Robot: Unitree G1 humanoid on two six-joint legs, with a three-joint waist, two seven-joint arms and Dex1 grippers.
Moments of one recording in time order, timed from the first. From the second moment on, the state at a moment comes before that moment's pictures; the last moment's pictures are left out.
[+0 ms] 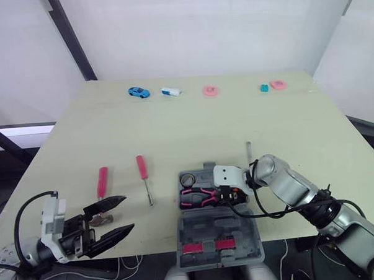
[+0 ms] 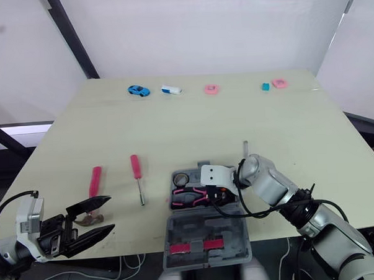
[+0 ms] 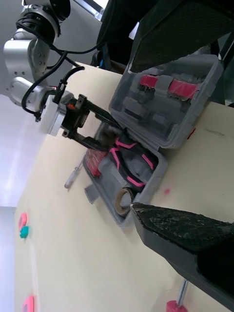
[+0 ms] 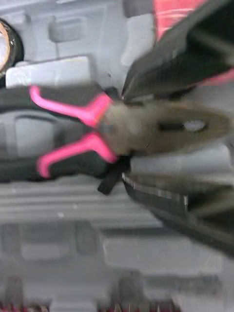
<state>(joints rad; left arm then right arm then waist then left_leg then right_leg) 0.31 0.71 0.50 -0.11 -0.75 0.19 -1.42 -0.69 -0.46 0.66 0.02 -0.10 0.59 1.09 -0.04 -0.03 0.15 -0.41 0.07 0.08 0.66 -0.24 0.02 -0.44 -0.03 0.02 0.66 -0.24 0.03</state>
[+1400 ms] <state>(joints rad) 0.32 0.66 0.44 -0.15 -0.74 0.20 -1.35 -0.56 -0.23 0.43 0.44 0.03 0.27 0.98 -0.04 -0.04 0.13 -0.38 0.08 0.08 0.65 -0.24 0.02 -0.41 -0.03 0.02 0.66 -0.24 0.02</state>
